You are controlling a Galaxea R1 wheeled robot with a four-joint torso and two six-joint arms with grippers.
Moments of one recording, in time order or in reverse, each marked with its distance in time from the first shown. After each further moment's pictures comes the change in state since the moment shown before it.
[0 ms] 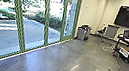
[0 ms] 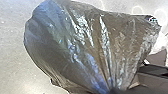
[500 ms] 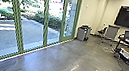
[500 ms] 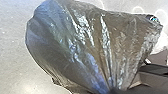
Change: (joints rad) left arm 0.000 -0.001 -0.001 0.000 0.001 0.000; right arm -0.001 0.006 0.000 0.000 -0.001 0.000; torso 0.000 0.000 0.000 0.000
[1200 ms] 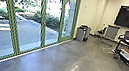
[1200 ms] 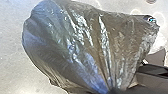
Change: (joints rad) left arm 0.000 0.006 0.000 0.000 -0.001 0.000; right arm -0.002 -0.003 -0.001 0.000 0.001 0.000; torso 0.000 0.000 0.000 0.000
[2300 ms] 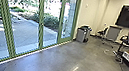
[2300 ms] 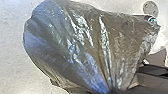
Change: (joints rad) left arm -0.001 -0.003 0.000 0.000 0.000 0.000; right arm -0.001 0.003 0.000 0.000 0.000 0.000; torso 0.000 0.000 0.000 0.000
